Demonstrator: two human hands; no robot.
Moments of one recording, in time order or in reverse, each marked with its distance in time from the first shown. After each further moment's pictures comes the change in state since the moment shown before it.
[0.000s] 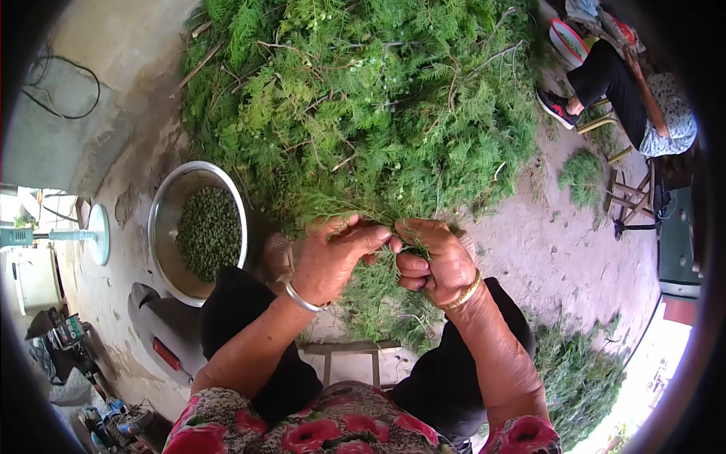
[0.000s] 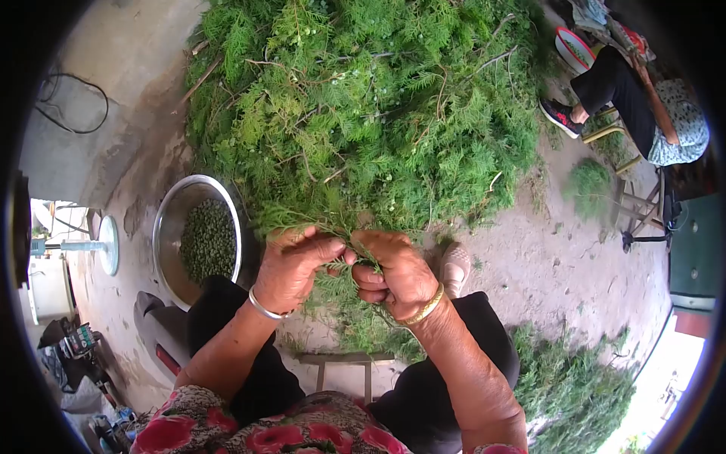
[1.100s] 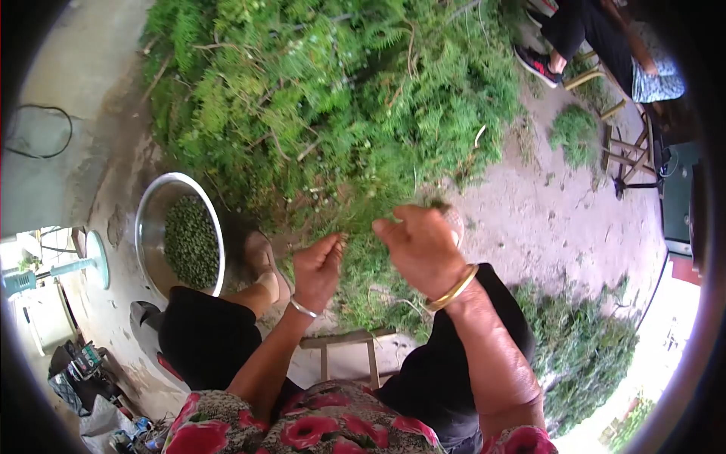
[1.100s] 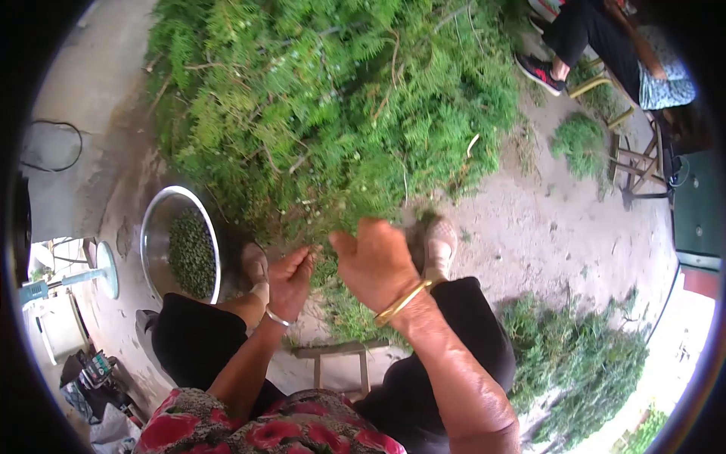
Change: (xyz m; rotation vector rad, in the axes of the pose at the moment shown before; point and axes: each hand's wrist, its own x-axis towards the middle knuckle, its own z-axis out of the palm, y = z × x) left_hand 0.002 -0.127 -0.014 0.476 0.293 0.124; right_hand 0.002 0.005 -0.049 -1.259 0.498 -0.565
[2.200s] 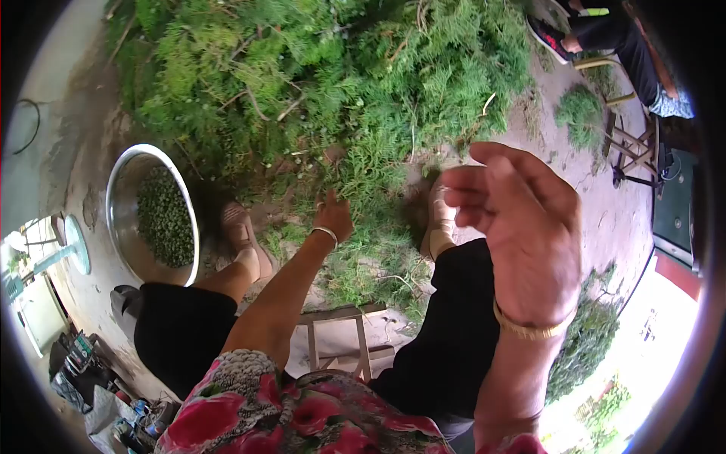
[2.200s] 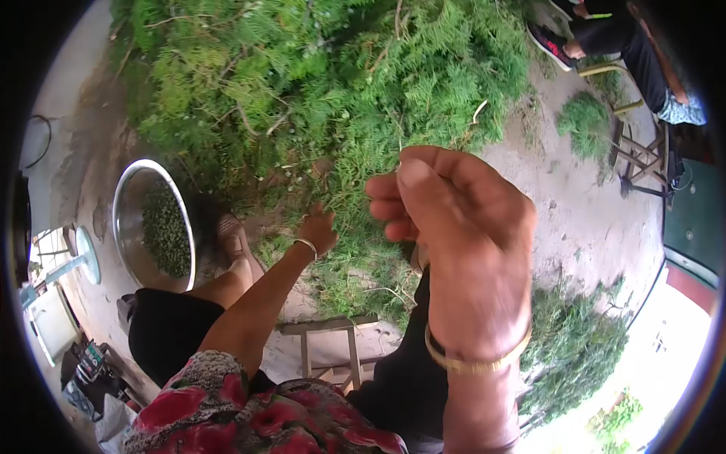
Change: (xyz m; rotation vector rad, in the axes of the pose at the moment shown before) left_hand 0.065 -0.173 0.058 1.122 -0.634 -0.104; right_hand 0.010 -0.032 -0.050 0.838 0.260 0.403
